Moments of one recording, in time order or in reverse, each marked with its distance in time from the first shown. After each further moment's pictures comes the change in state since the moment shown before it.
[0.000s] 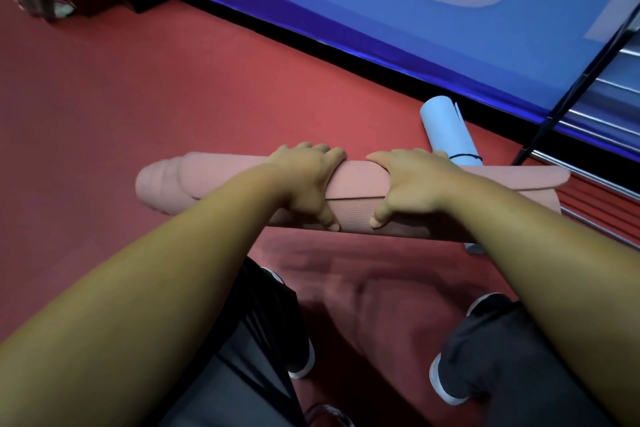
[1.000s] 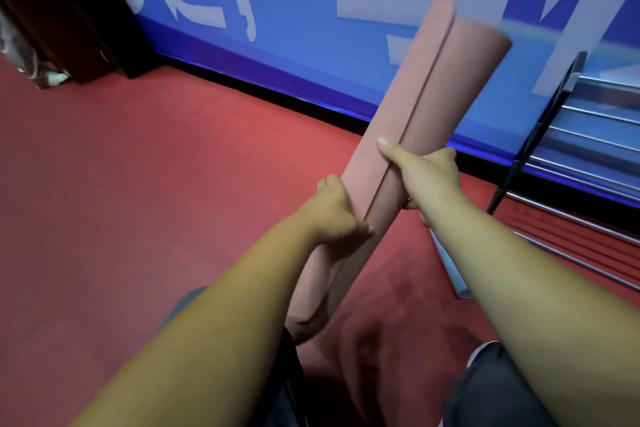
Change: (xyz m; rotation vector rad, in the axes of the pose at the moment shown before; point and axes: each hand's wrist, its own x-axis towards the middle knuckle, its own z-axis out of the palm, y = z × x) left_hand 0.056 0.050 -0.022 -0.724 0.119 -0.258; right_hand 0.033 0.034 -0.043 1.364 0.705 0.466
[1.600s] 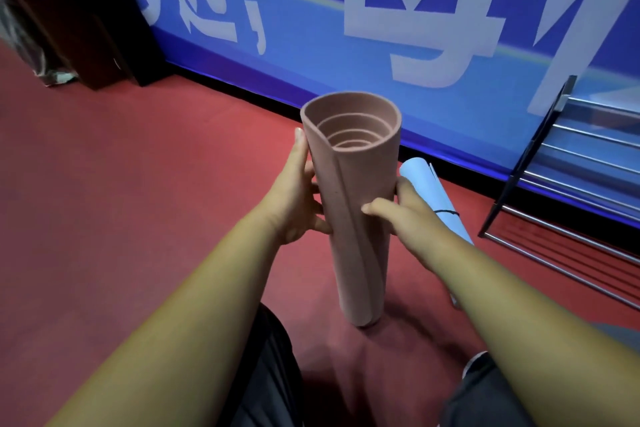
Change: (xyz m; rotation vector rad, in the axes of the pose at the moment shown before) left_hand -0.056 0.005 -0.060 -1.094 -0.076 -0.082; right_hand -0.043 0.033 -0.017 -0.160 -0.526 -0.198
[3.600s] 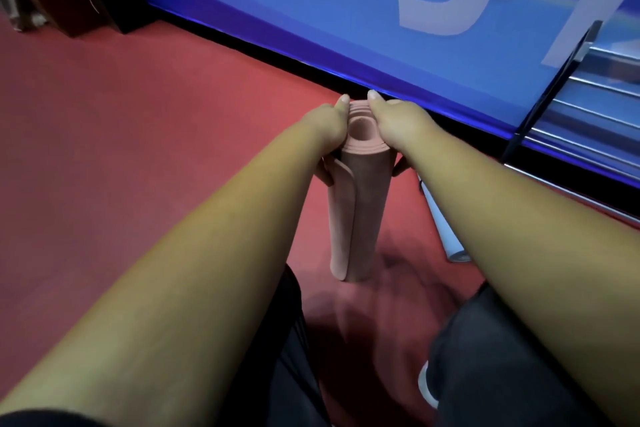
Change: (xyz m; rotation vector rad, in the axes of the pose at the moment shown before) left_hand 0.048 0.019 0.027 0.749 0.255 -0.107; right_hand 0.037 -0.081 0.015 -0.425 0.146 0.286
